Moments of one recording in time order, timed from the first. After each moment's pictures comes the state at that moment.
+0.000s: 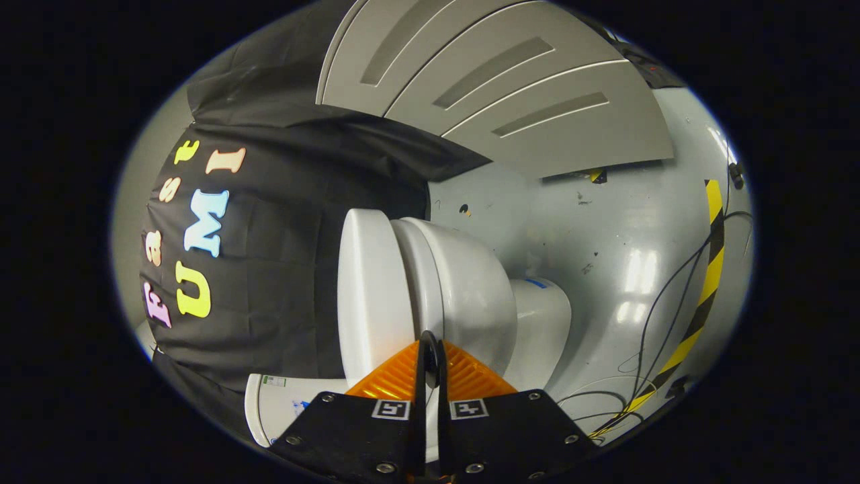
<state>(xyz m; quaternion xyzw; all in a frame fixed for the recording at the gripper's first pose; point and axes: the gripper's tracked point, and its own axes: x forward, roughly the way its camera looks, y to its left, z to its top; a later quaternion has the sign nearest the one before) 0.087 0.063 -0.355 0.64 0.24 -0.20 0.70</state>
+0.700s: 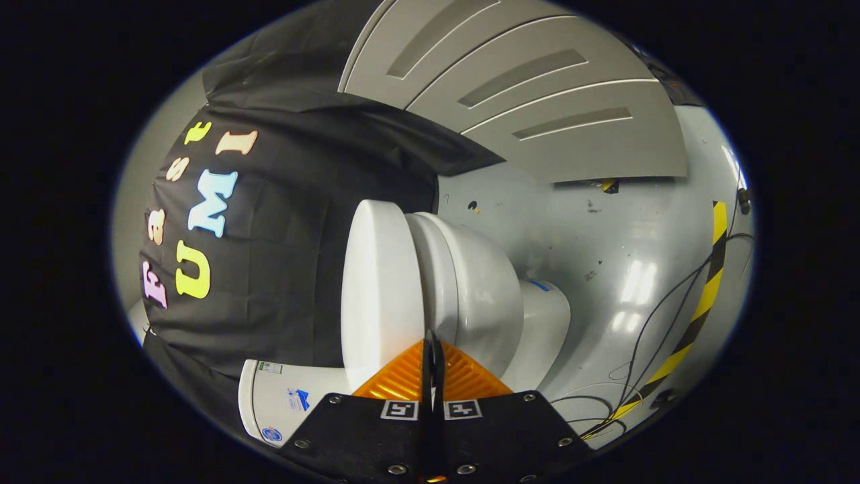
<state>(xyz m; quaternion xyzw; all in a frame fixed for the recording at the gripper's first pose) 0.087 0.060 -0.341 0.60 0.26 -0.18 0.73</state>
